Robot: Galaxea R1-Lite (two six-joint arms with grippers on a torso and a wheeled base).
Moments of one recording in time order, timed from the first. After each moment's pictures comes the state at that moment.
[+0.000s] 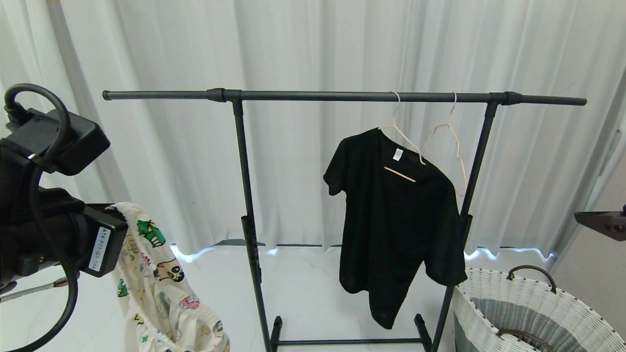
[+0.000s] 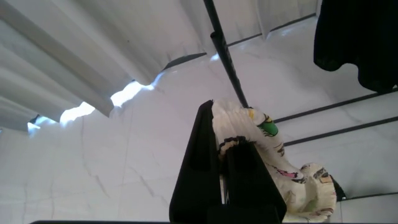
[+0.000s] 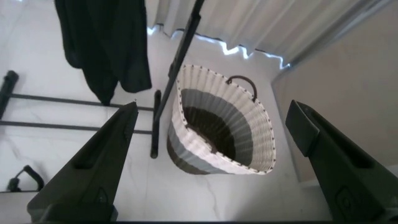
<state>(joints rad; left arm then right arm) -0.44 1.17 -0.94 0.29 0.39 0.22 0.45 1.15 -1.11 0.51 -0.46 -0.03</state>
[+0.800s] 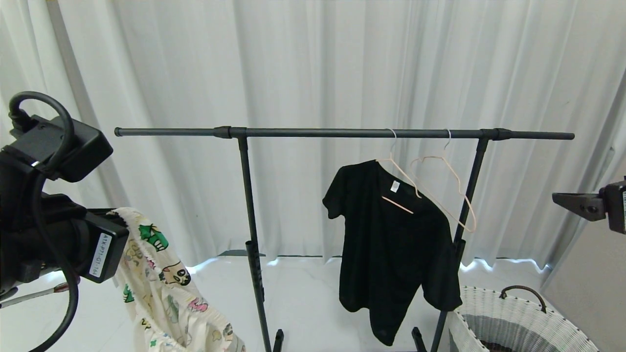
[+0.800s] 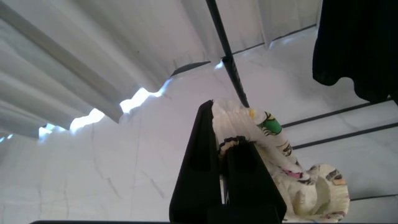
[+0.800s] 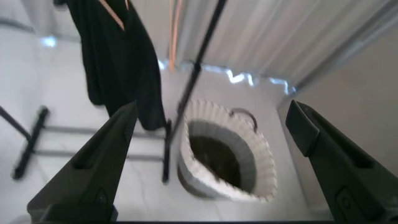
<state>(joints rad) -0.44 1.16 -0.92 0.29 0.39 0.22 0.40 1.17 -0.99 0.22 -0.38 -0.04</state>
